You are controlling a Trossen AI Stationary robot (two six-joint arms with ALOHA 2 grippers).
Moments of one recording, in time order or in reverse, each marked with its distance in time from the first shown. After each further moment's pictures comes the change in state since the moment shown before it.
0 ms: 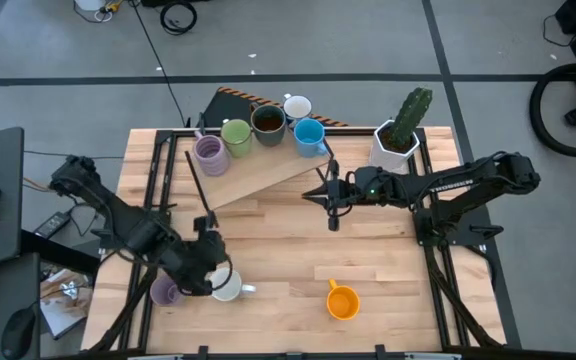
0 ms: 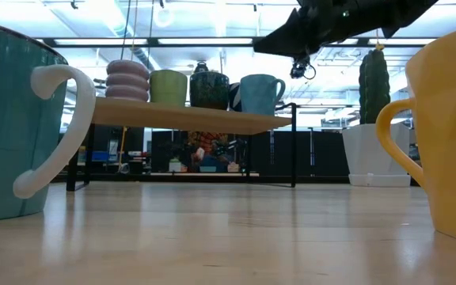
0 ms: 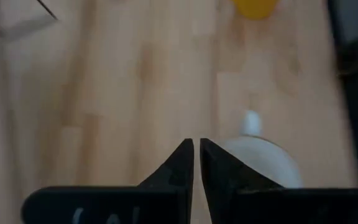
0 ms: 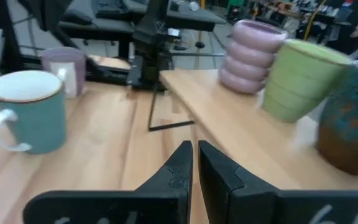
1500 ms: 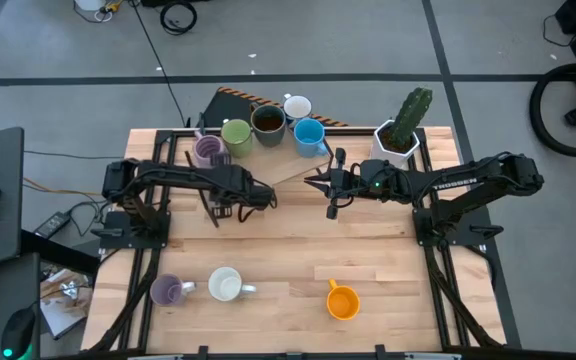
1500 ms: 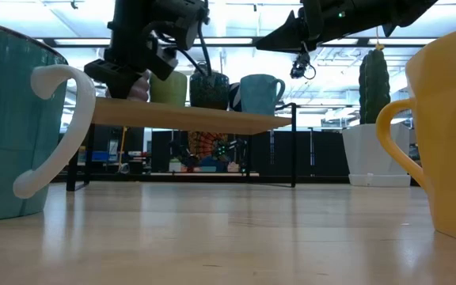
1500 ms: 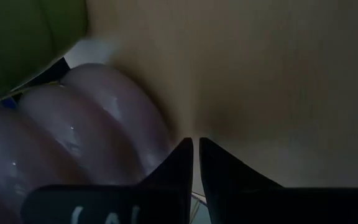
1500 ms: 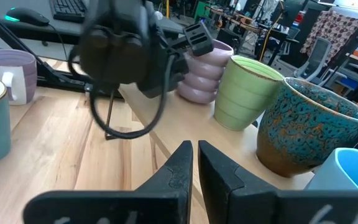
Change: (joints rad) left arm 0.690 0.439 0.155 -0.595 -0.162 0.388; right arm -0.042 -0.034 -0.001 0.035 0.103 -0.079
